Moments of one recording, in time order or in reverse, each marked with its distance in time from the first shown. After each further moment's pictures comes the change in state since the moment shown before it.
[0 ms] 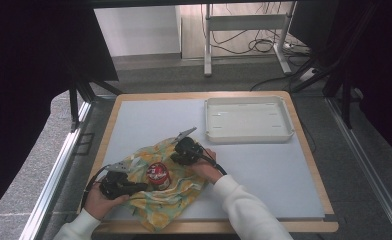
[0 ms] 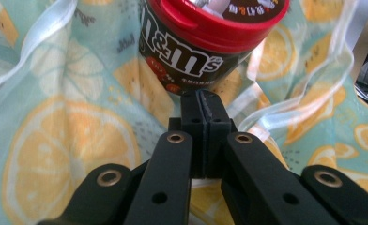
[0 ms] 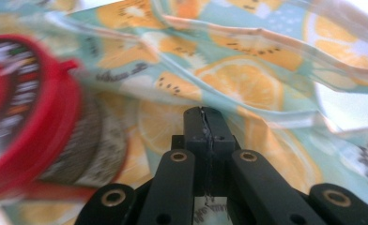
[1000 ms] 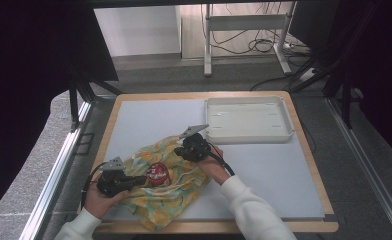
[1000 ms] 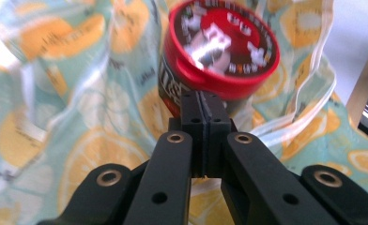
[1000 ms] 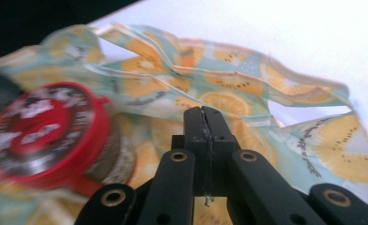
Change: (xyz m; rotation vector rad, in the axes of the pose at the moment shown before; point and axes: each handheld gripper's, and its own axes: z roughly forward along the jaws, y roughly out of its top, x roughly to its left) left arm -0.004 0.006 -0.011 -0.142 0.063 0.012; right arm 0.002 0.001 -0.042 -0.152 -0.021 0.004
